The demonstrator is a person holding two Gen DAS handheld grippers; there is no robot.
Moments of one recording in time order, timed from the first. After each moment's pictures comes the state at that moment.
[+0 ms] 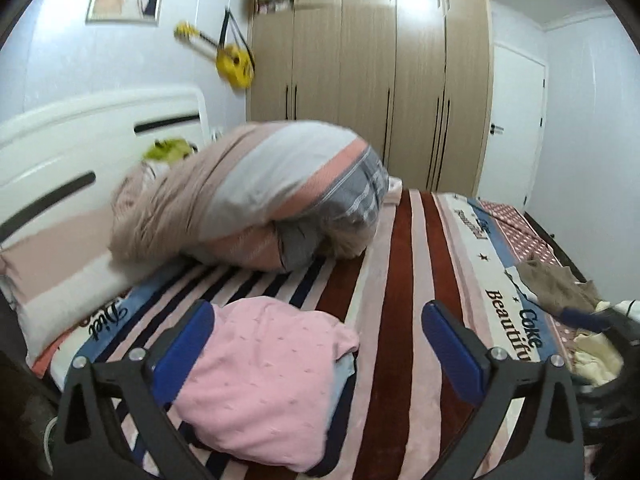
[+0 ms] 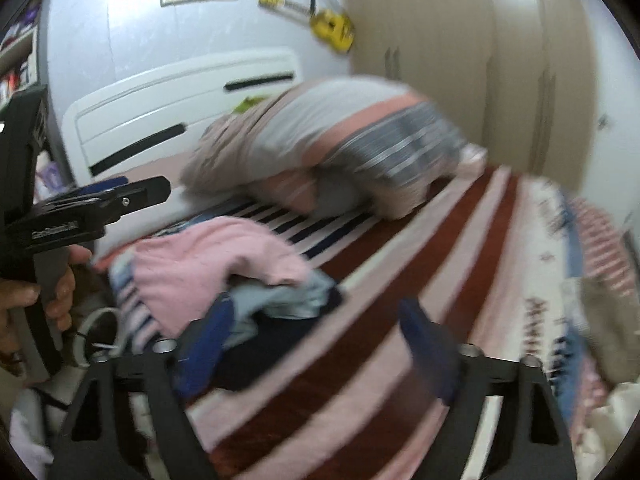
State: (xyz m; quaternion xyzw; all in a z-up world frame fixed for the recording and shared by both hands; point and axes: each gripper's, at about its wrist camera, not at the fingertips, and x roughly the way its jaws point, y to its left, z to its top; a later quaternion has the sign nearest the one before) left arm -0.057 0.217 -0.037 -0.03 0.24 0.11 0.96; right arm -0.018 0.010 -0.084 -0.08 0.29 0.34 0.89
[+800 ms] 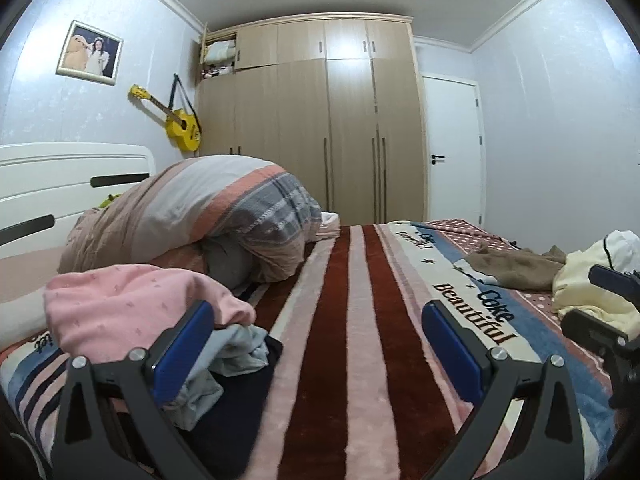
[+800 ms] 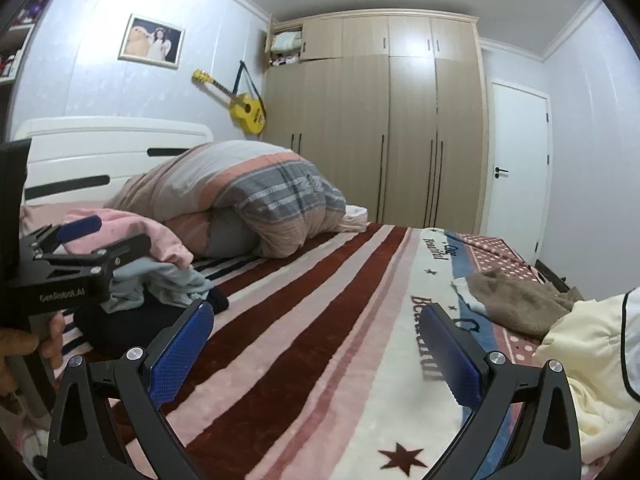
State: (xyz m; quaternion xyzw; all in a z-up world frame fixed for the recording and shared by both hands) left arm -0.099 0.102 -0.152 0.03 0.12 0.03 0.99; right arm -0.100 -0.099 -0.178 -0.05 0.12 0.19 0.97
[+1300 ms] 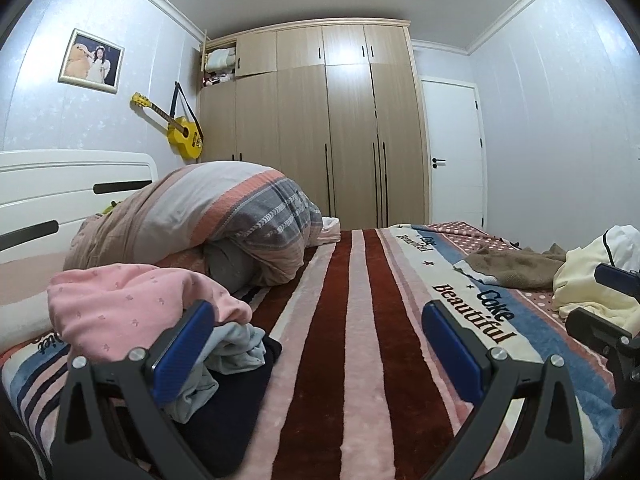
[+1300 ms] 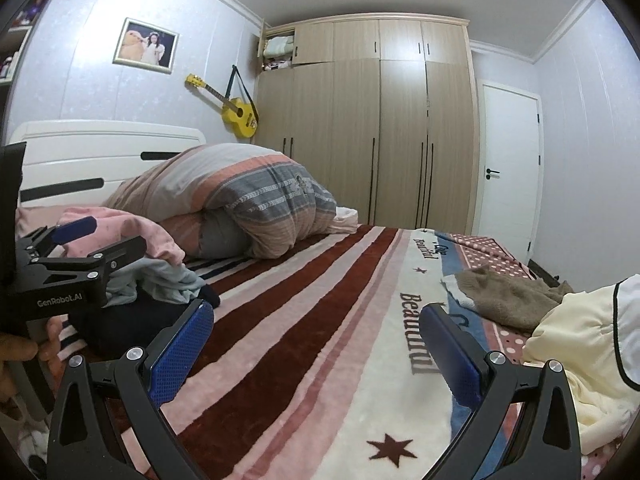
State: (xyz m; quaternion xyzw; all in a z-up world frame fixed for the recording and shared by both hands) left arm -0.112 0.090 -0.157 0.03 0.10 0.04 0.99; right arm -0.112 -0.112 -0.185 -0.05 0.12 0.18 0.98
